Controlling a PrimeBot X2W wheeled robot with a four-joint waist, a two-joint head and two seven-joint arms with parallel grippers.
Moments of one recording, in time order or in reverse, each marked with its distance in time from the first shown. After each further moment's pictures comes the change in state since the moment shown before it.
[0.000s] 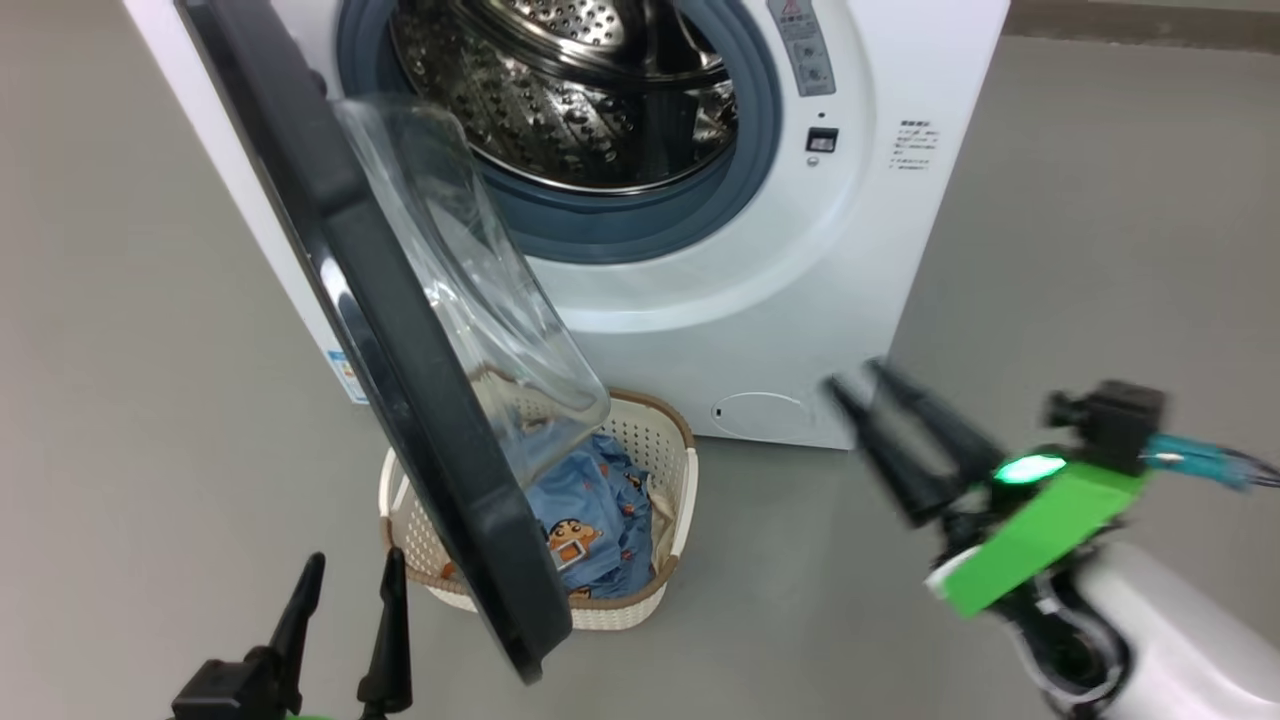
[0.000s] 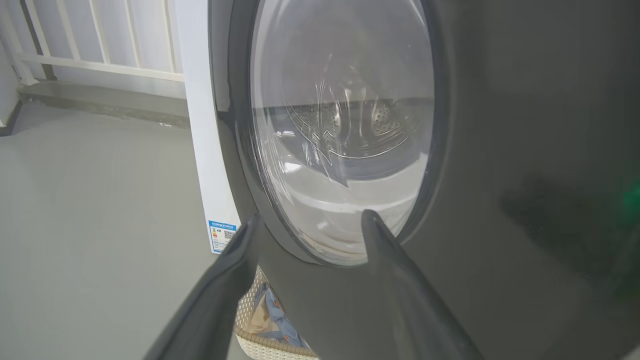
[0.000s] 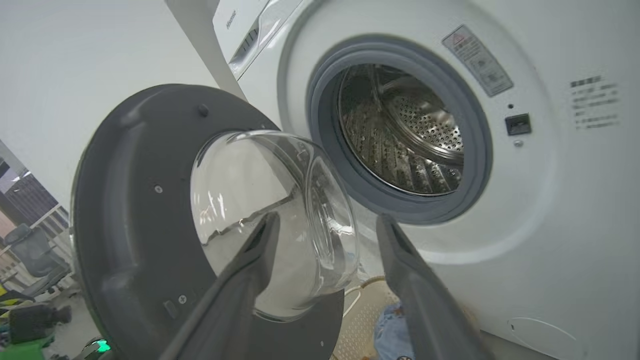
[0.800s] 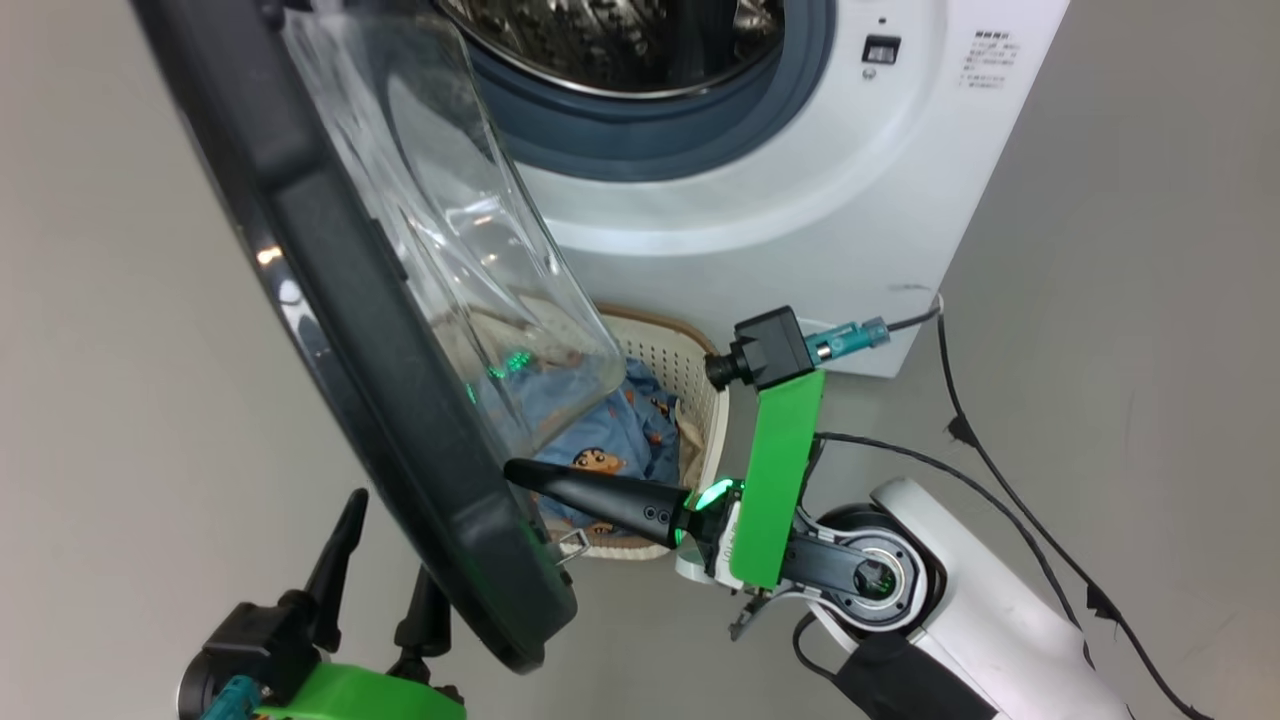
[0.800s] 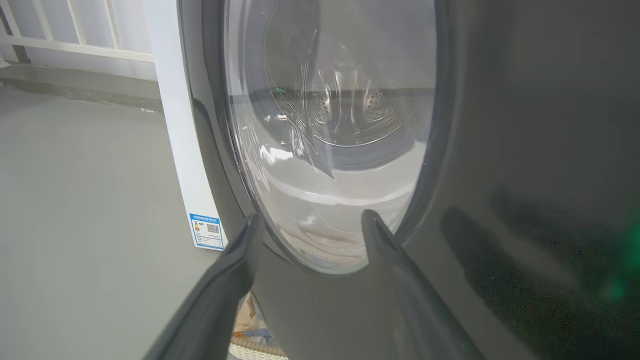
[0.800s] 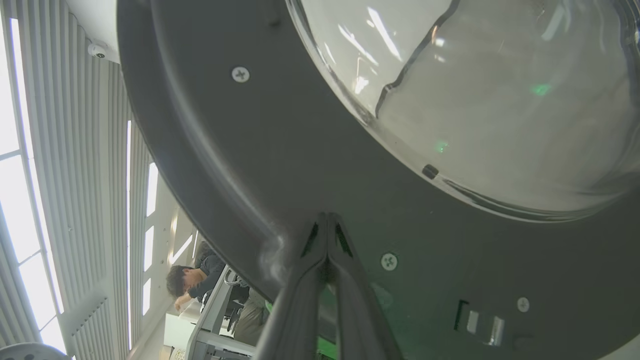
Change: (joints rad) left arm -0.083 -0.003 -0.067 -0.016 -0.023 0.015 0.000; right arm -0.111 0.403 -0.095 0.027 0.428 0.000 0.817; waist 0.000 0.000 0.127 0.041
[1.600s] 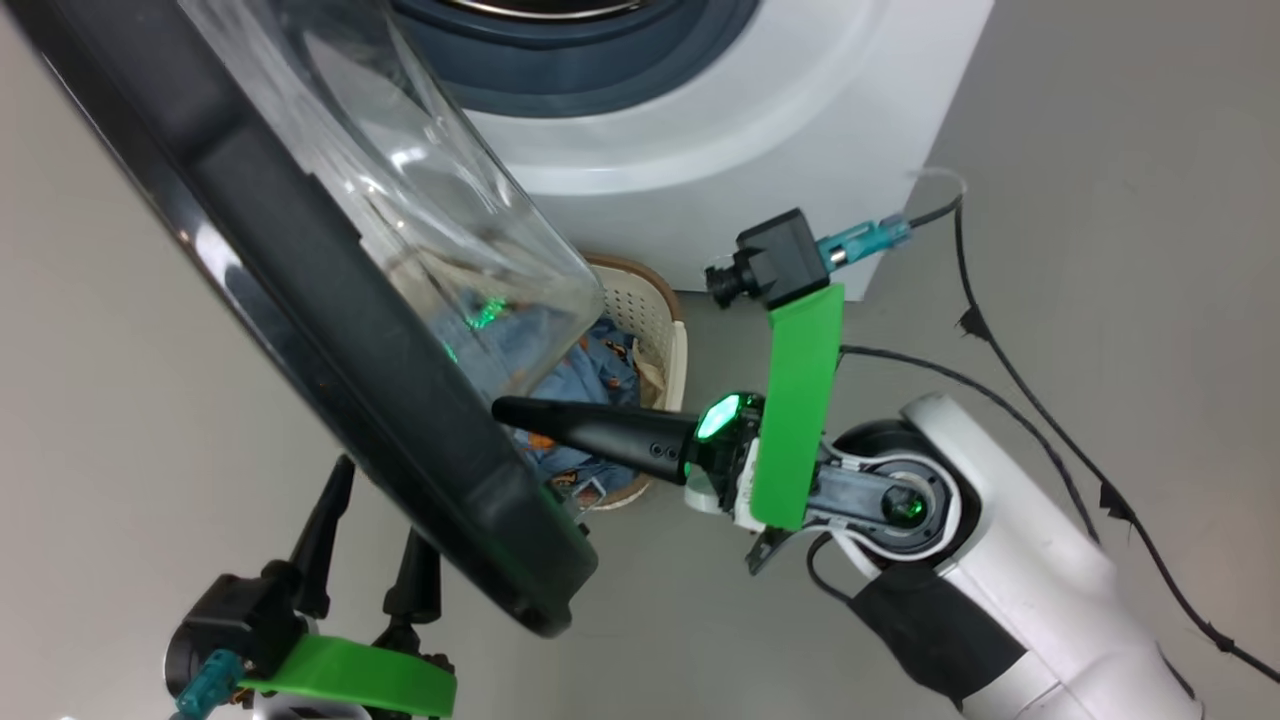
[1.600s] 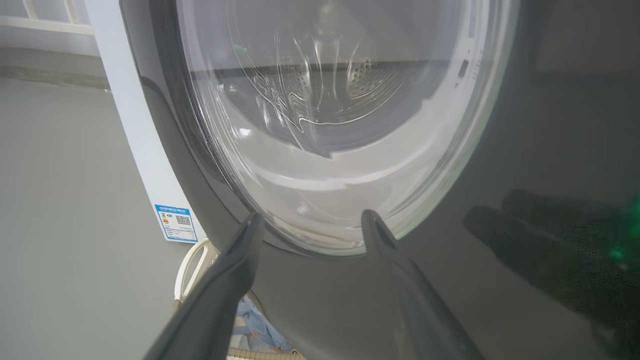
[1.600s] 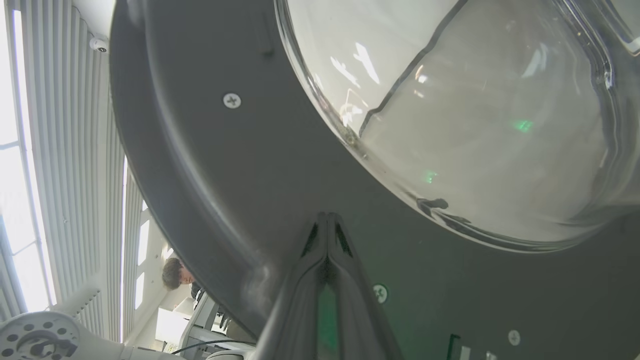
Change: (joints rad) left arm -0.043 0.000 0.021 -0.010 0.002 -0.011 0.000; right arm -0.110 -0.022 -0.043 -0.063 -0.009 0.000 0.109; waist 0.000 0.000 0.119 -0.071
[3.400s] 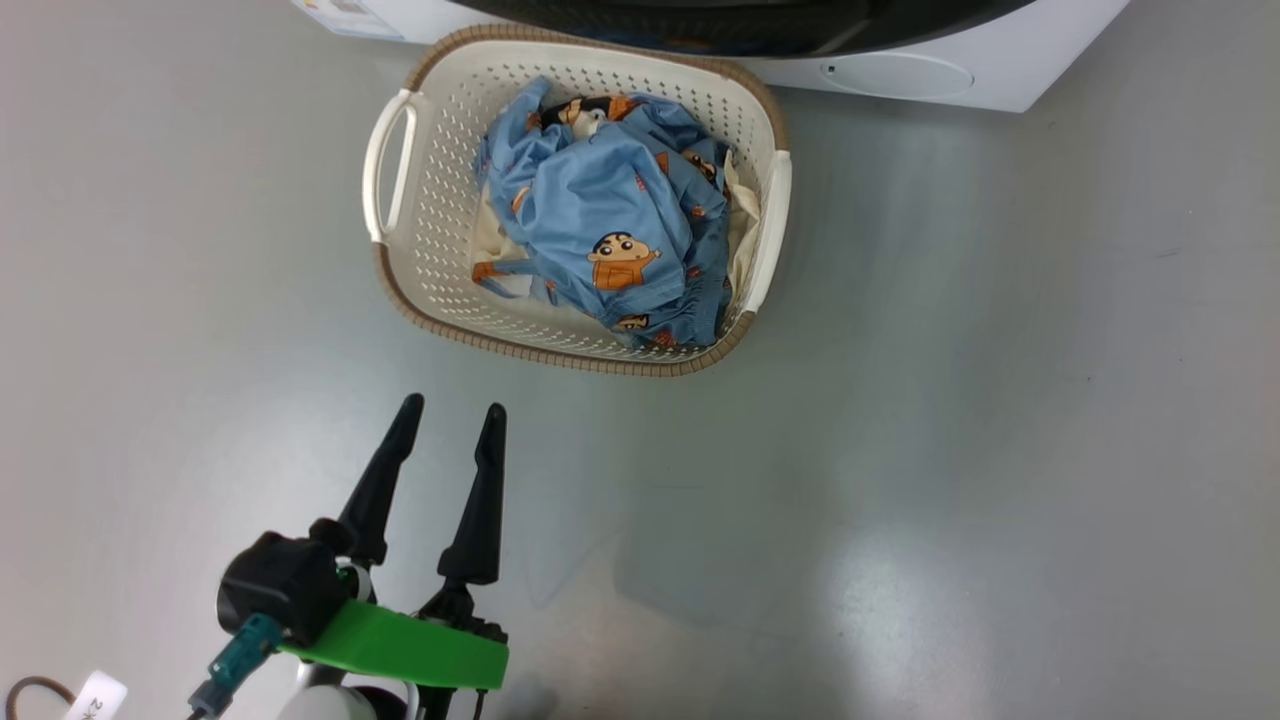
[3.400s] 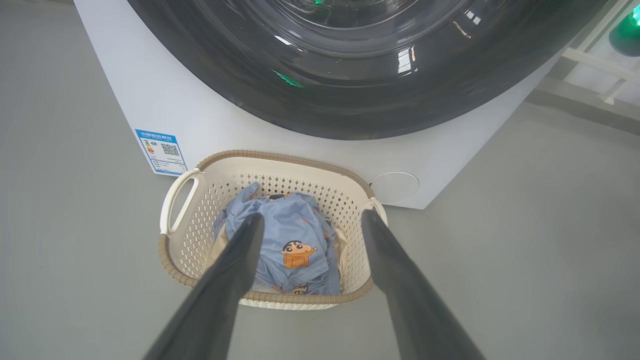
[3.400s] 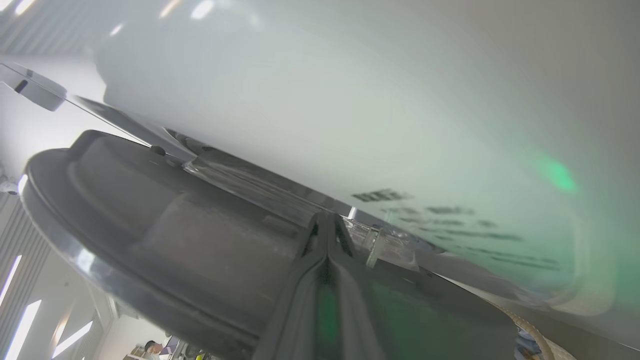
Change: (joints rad) left arm -0.065 -0.001 -0.101 -0.069 -0.040 0.033 0.000; right arm -0.466 -0.328 -0.480 0.224 -0.058 0.001 -0.027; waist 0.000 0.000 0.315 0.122
